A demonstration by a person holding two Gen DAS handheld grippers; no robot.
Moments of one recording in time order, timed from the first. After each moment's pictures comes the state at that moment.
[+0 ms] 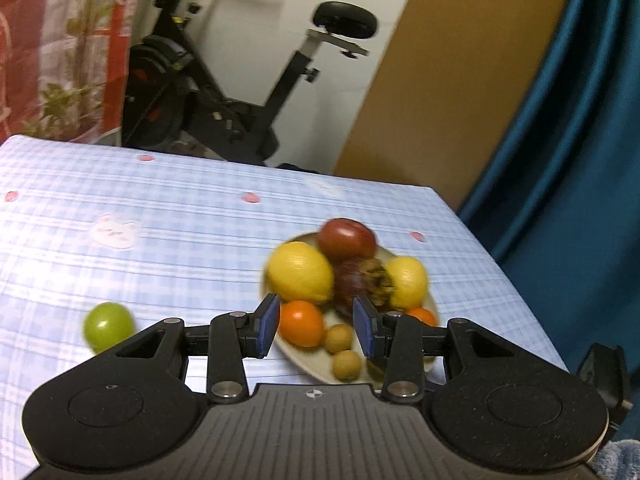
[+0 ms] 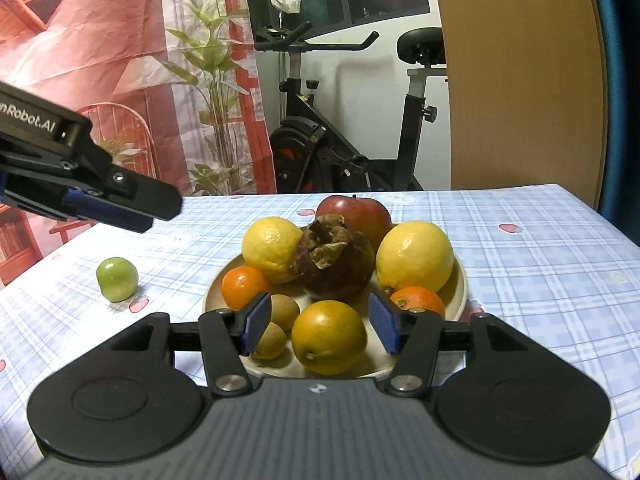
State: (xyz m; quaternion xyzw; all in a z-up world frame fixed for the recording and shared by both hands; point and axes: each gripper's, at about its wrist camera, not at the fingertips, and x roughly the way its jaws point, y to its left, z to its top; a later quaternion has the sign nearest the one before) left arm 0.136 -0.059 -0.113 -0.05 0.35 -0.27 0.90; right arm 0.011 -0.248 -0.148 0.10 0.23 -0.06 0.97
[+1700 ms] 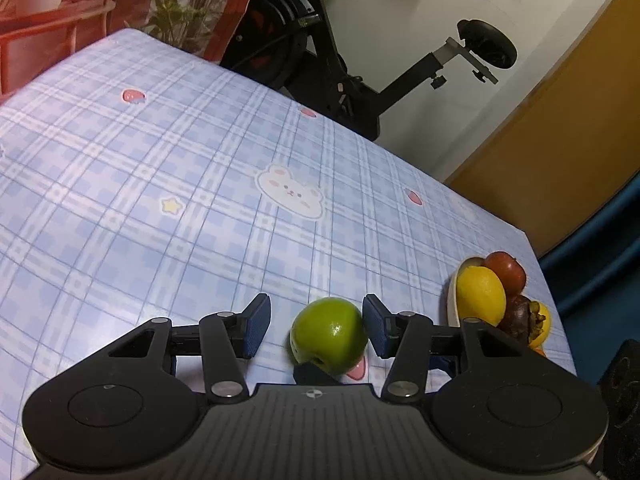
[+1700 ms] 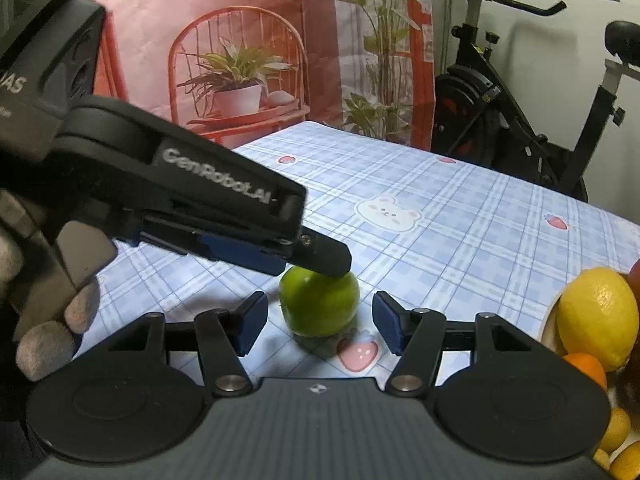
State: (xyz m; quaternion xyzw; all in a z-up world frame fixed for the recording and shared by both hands) left arm 0.205 0.082 -0.165 -0.17 0.42 -0.18 0.87; right arm 0.157 -0.099 -0.155 0.04 0.32 0.13 0.94
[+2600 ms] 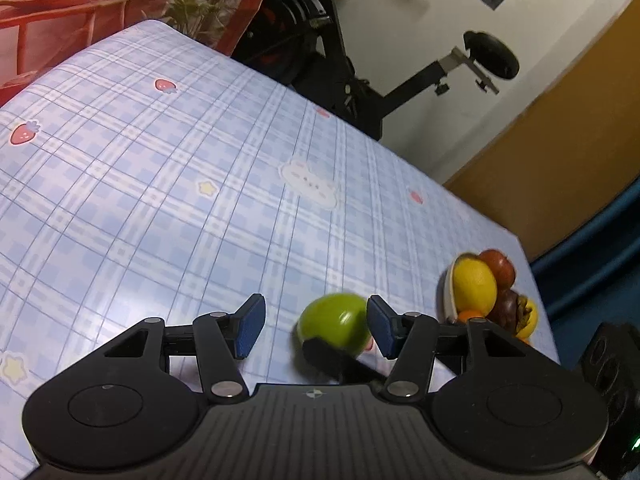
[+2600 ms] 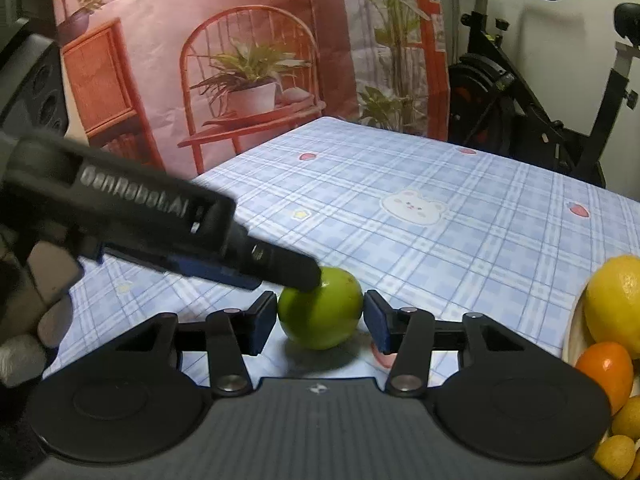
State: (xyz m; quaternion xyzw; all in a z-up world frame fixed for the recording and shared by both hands) left arm 0.176 0.123 -0.160 -0.20 0.42 -0.18 0.87; right arm 0.154 -0.089 -0.149 0.05 0.32 0.16 0.93
